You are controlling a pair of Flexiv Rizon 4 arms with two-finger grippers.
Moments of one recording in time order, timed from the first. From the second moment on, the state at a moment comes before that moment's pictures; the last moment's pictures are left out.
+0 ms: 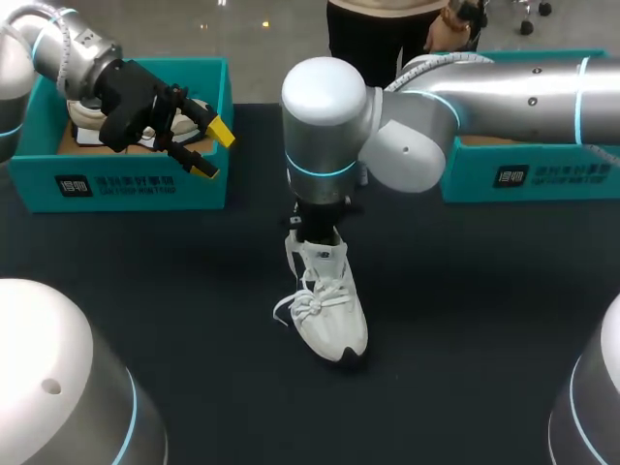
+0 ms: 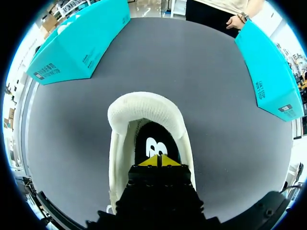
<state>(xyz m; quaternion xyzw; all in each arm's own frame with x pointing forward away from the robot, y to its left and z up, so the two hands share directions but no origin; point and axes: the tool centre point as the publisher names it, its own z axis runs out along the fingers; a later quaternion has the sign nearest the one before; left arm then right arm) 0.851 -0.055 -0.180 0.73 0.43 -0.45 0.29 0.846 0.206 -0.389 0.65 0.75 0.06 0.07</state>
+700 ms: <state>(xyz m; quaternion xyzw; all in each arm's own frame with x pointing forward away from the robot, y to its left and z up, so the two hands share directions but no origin) 0.851 -0.055 -0.180 0.73 0.43 -0.45 0.29 0.817 0.194 -0.407 0.66 0.75 0.03 0.02</state>
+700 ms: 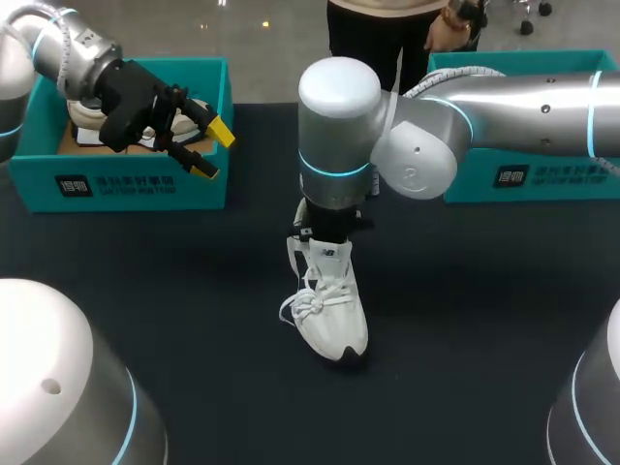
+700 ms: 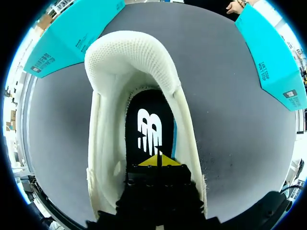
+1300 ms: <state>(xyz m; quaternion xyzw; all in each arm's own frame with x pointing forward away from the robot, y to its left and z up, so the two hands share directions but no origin) 0.851 -0.055 -0.180 0.73 0.43 -0.45 0.29 0.817 0.195 -0.369 0.66 0.74 0.03 0.05</state>
